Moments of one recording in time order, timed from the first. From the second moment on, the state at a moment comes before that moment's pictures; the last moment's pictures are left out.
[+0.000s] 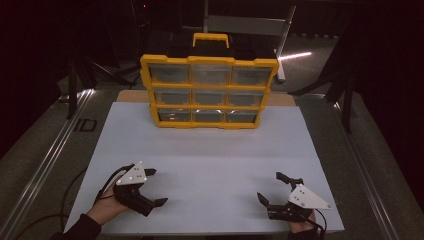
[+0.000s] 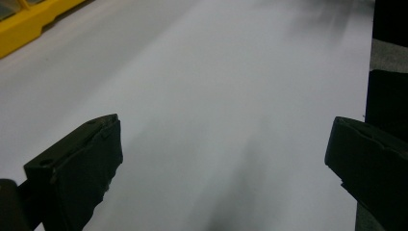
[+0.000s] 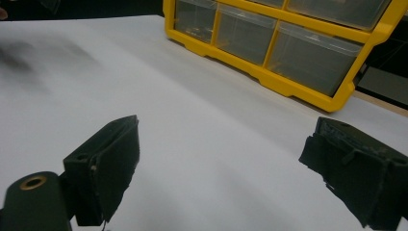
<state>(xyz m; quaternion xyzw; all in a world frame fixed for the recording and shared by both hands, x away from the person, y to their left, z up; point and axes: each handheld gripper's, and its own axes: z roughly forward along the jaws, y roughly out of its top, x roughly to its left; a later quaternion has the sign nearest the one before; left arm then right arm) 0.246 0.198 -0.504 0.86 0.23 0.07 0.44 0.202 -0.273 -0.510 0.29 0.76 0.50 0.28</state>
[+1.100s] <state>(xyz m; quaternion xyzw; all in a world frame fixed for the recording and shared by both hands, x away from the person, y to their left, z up) 0.240 0.225 -0.543 0.86 0.26 0.06 0.43 0.201 -0.274 -0.511 0.30 0.76 0.50 0.28</state>
